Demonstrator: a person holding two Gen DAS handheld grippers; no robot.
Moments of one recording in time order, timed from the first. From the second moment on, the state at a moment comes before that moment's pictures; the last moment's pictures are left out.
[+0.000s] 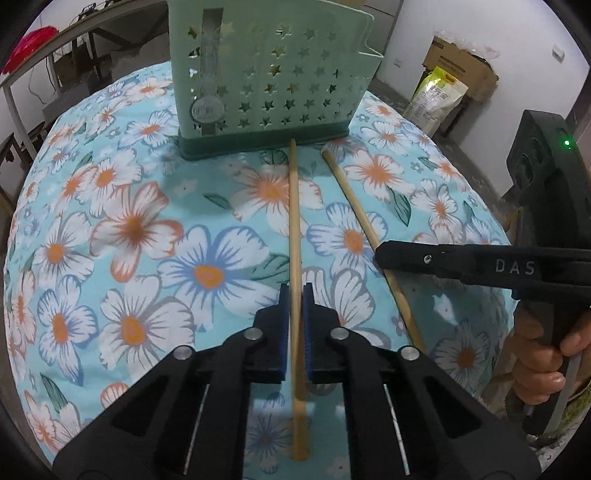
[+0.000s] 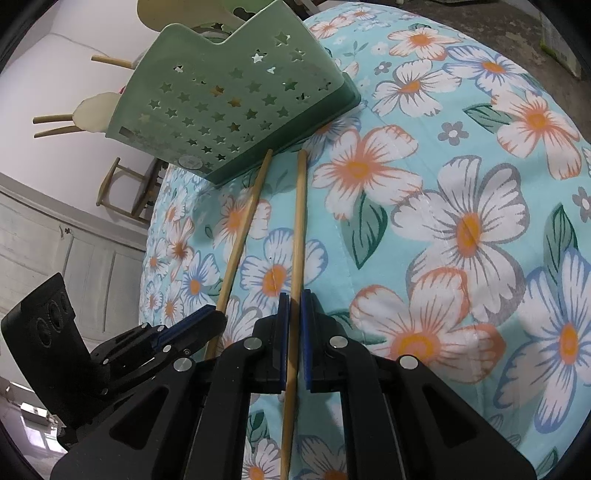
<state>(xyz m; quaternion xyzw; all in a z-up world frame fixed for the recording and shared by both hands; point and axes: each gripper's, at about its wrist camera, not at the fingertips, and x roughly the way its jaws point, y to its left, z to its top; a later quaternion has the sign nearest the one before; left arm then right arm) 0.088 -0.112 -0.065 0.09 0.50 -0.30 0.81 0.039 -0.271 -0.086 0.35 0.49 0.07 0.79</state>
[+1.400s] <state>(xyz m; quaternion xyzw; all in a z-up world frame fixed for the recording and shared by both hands) 0.060 -0.029 -0.050 0.02 0.54 -0.23 0.81 0.031 -0.250 -0.081 0.30 0.53 0.12 0.78</state>
